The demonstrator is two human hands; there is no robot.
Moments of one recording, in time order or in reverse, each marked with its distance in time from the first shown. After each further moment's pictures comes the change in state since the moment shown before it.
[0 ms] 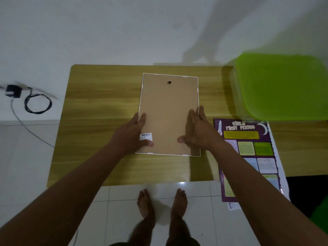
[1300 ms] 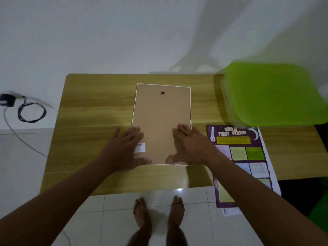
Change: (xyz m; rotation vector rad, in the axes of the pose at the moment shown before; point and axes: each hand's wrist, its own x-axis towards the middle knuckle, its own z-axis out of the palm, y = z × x) left_hand -0.023 -0.006 0.010 0.236 0.146 0.226; right_hand -0.026 -0.010 0.001 -0.411 -0.069 -0.304
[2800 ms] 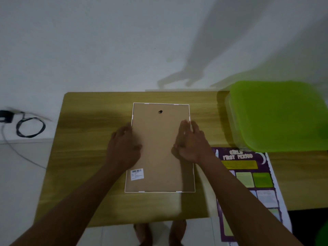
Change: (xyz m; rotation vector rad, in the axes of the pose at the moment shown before) left_hand 0.073 -0.013 -0.032 -0.417 0.185 -0.532; right_hand 0.073 0.027 -0.032 0.282 0.117 0.334
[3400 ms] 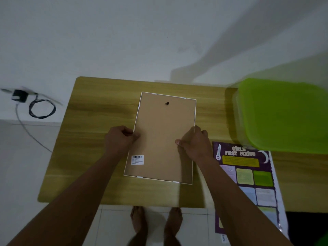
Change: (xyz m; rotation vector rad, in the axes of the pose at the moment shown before) left_hand -0.018 -0.020 0.005 -0.460 0.083 -0.409; right_hand -0.021 -0.004 0.019 0.315 0.108 0.229
